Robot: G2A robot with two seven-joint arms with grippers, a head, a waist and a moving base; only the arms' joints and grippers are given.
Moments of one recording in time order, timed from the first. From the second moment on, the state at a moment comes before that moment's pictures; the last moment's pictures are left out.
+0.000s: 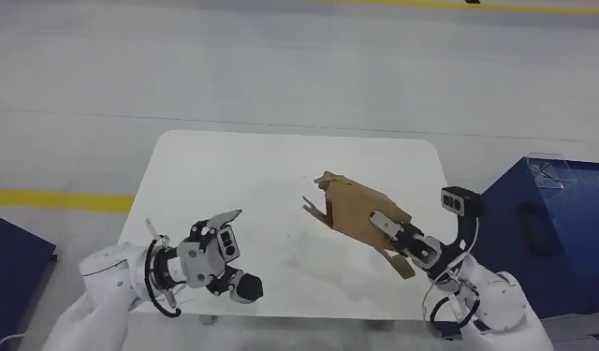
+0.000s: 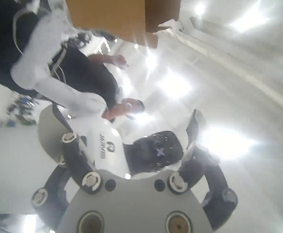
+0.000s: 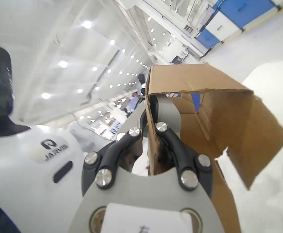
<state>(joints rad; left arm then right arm) 1.30 -1.07 -1.36 -1.85 -1.35 0.88 -0.93 -1.53 -1.12 1.56 -1.94 0.20 -0.69 0.69</state>
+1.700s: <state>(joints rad) 1.09 -1.06 -1.03 -1.69 -1.80 1.01 -0.57 -1.55 -1.15 1.42 -1.93 -0.62 -0.86 0.19</state>
